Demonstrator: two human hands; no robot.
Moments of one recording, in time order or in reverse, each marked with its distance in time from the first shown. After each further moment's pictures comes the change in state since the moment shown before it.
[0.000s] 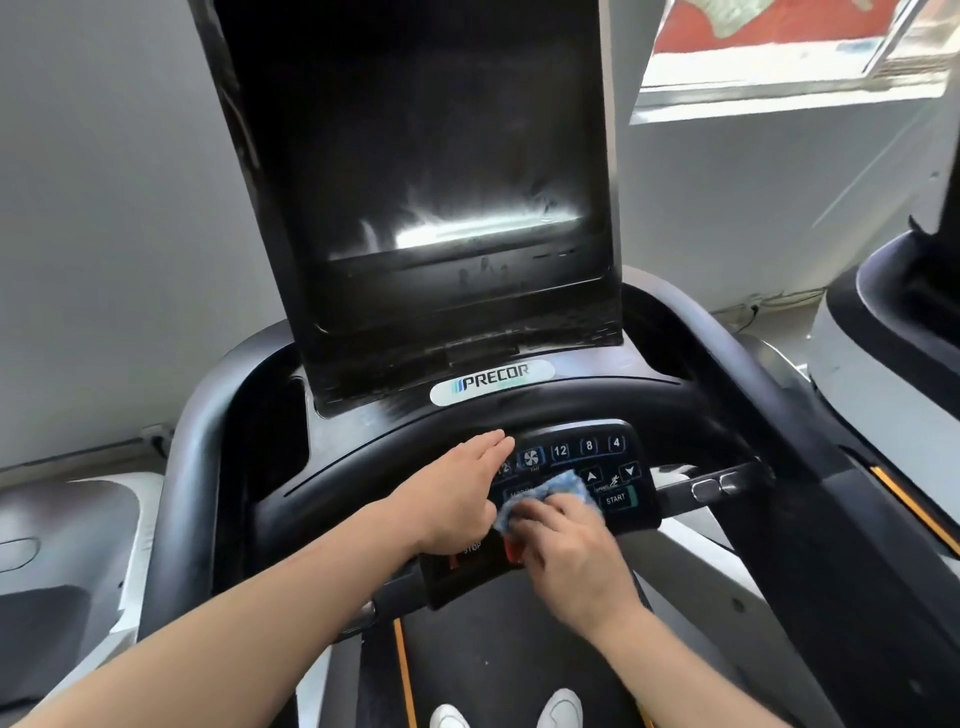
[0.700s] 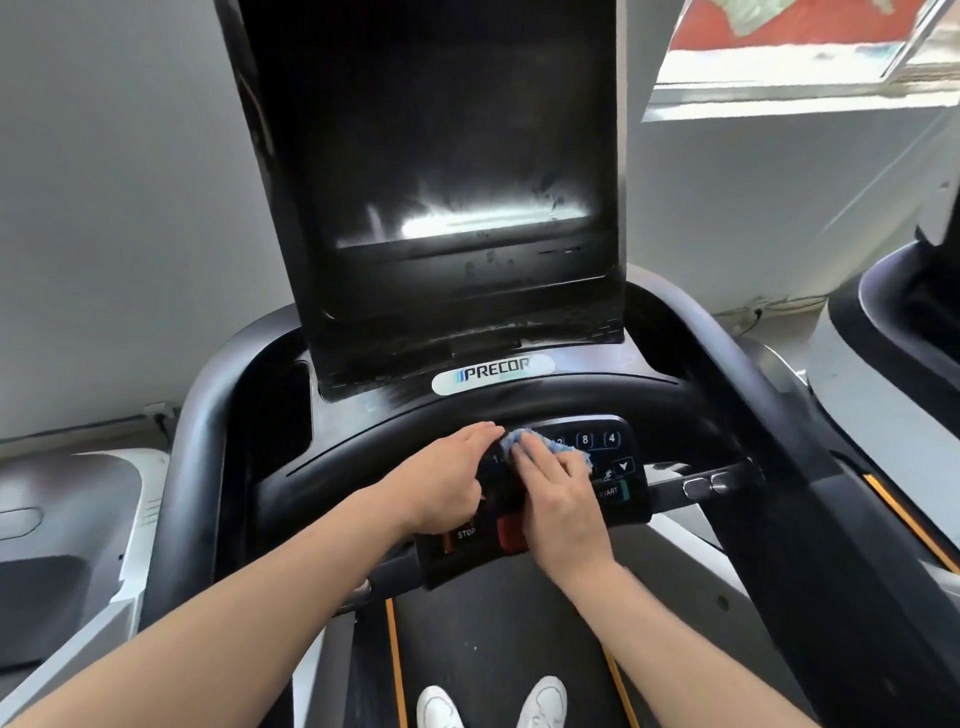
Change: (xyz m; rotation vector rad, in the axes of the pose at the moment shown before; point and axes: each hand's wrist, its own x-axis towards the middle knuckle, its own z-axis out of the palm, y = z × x) left_hand -0.009 0.001 -0.009 -0.164 0.064 -0.085; right_hand 0.034 0.008 0.004 -0.026 0.034 0.176
